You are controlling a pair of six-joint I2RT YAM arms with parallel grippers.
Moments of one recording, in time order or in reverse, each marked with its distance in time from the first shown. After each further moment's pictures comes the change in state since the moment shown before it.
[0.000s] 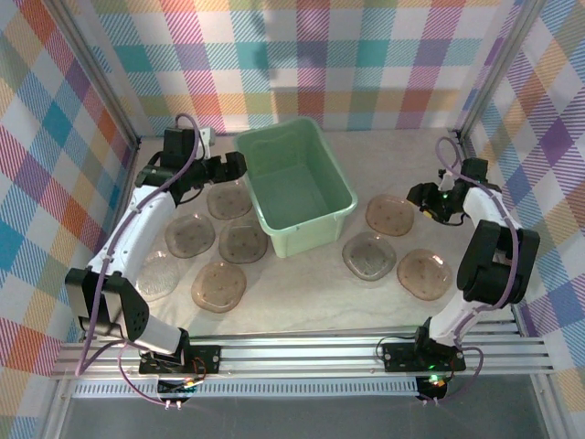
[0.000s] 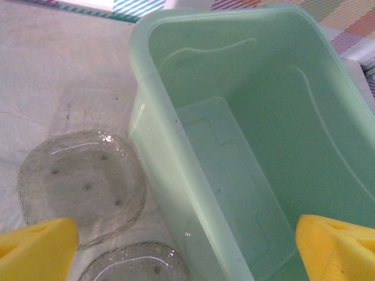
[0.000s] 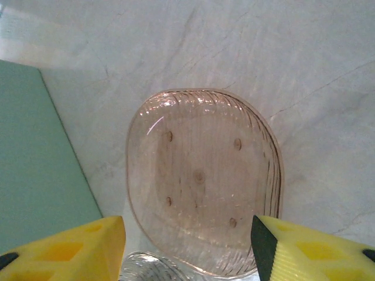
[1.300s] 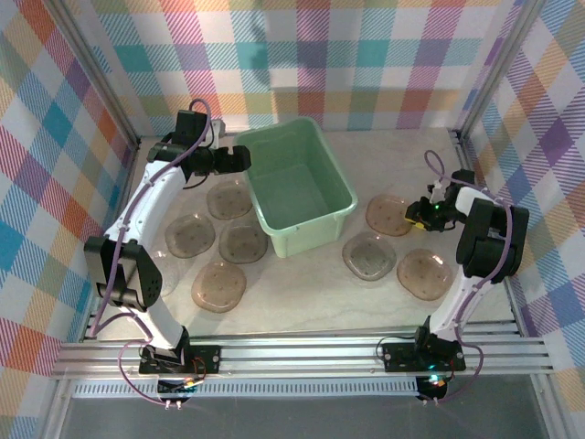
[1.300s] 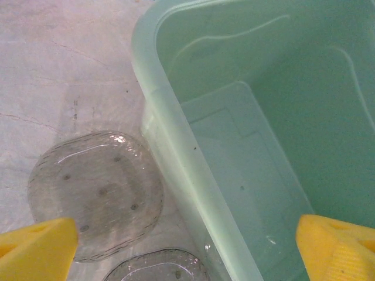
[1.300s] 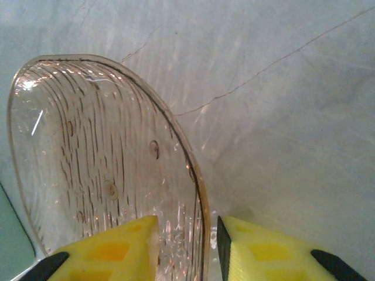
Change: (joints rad) left arm 0.000 0.208 0.217 -0.145 -0.019 0.079; right arm -0.004 0.217 0.012 0.021 0.027 -0.103
